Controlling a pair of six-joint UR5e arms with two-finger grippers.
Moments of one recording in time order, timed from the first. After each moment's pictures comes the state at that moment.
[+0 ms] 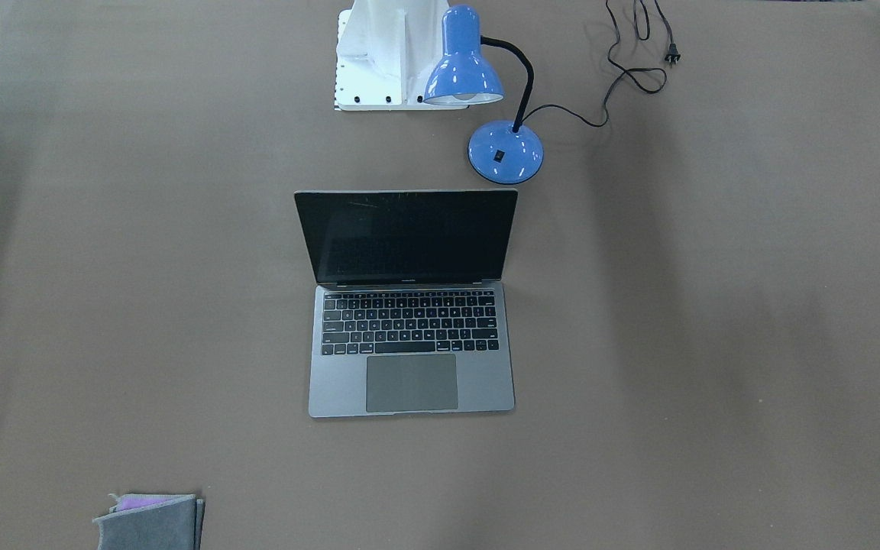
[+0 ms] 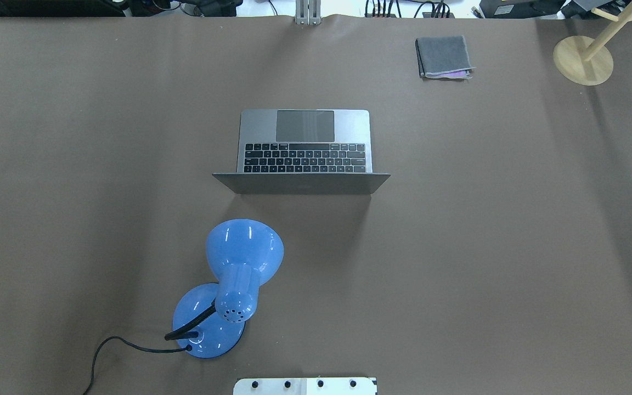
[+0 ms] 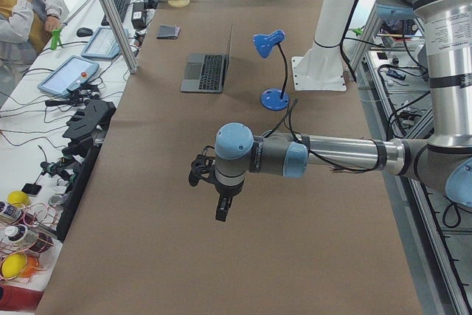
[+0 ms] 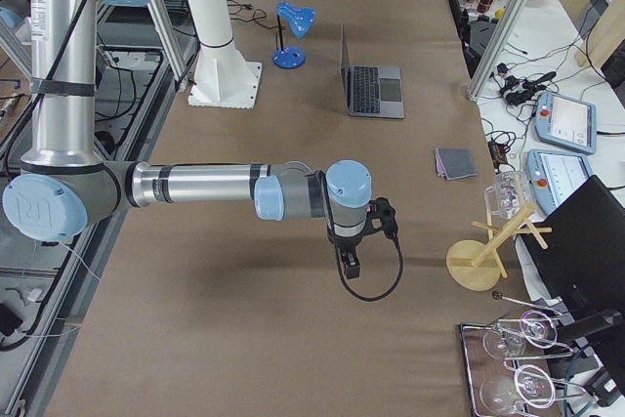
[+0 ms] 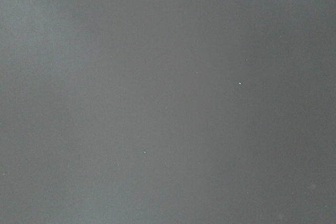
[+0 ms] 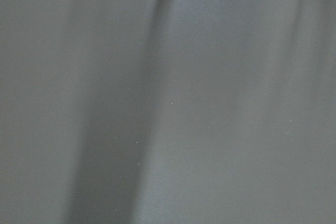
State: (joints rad) left arm -1.58 -1.35 -1.85 -1.64 -2.31 0.12; right arm 1.55 -1.66 1.72 -1.54 2.35 -0.18
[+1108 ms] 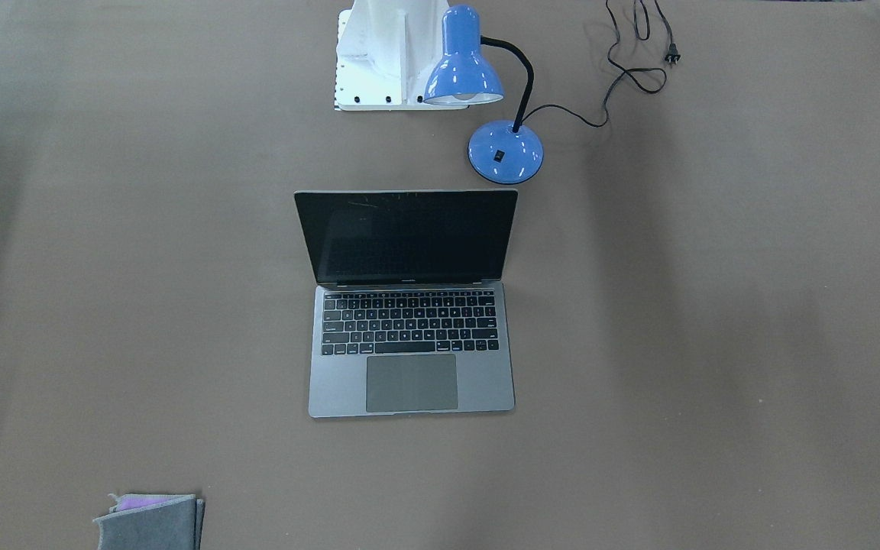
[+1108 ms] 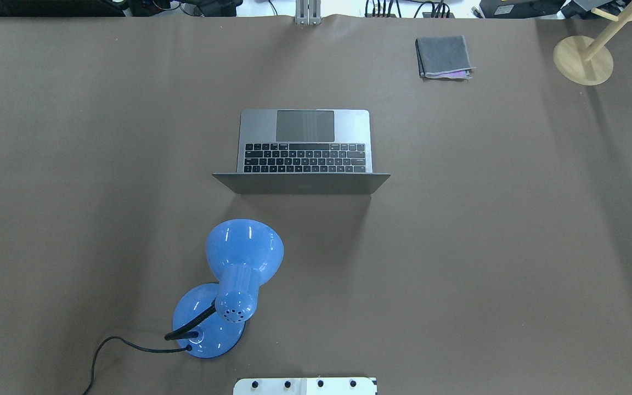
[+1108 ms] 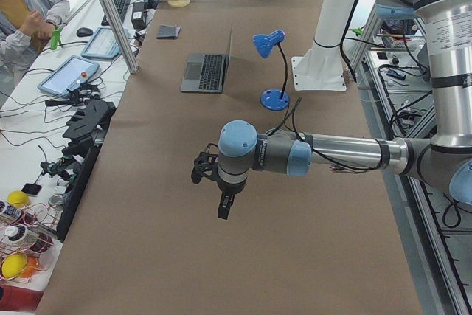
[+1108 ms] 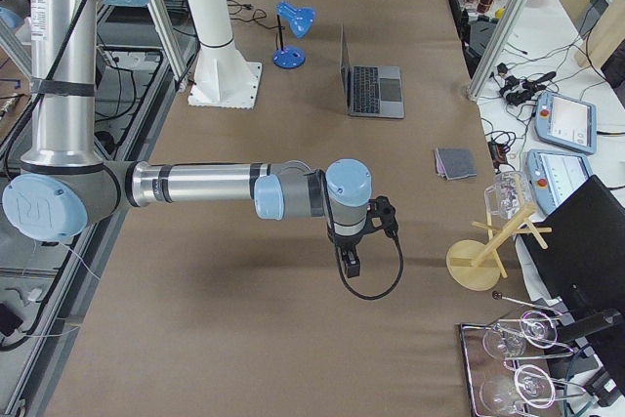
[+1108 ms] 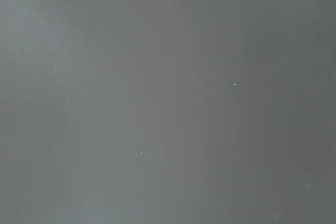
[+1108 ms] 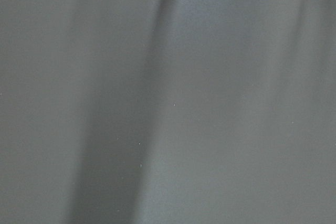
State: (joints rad) left arm -1.58 -1.33 -1.88 -1.65 -2.31 0.12; right arm 1.55 -1.66 1.73 -1.54 2.35 -0.18
